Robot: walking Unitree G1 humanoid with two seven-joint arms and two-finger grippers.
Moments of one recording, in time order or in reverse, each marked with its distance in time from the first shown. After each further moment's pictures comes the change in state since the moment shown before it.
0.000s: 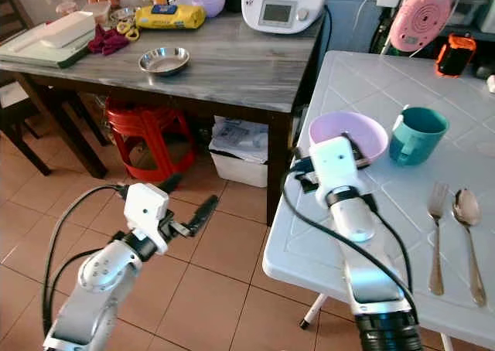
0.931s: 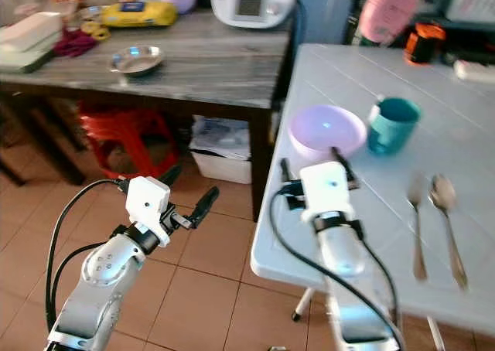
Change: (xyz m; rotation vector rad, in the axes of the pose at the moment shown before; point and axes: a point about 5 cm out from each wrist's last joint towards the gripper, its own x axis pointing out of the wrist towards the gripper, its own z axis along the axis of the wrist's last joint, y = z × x) left arm 0.006 0.004 0.006 0.042 -0.019 0.044; right arm -0.032 0.034 0.004 0.113 -0.109 0.036
